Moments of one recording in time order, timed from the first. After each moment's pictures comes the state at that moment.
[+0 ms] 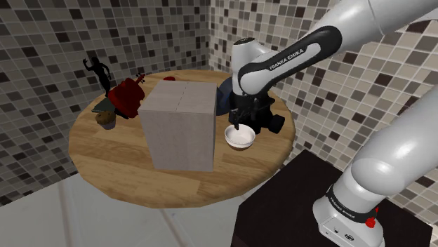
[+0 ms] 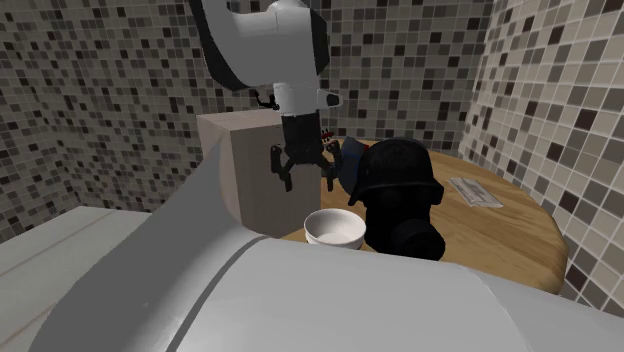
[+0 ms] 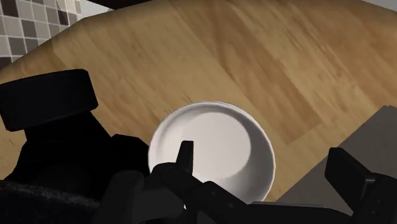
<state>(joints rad) -0.03 -0.17 0.22 -2.45 -0.09 2.19 0.32</state>
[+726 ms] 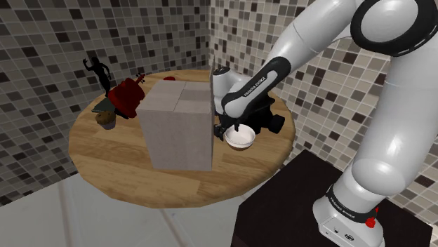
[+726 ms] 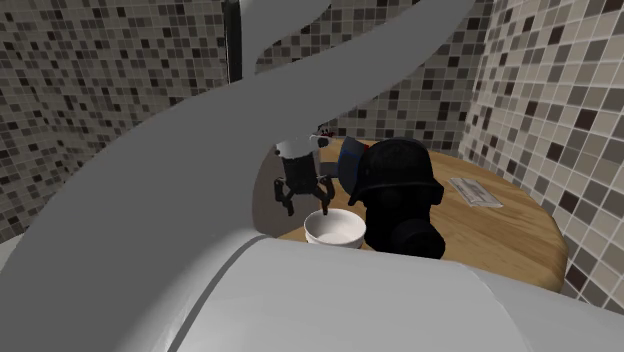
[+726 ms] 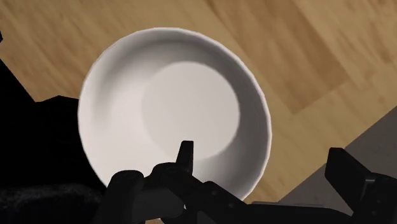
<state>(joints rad) -0.02 0.23 0.22 -2.28 -0.32 2.40 0.51</state>
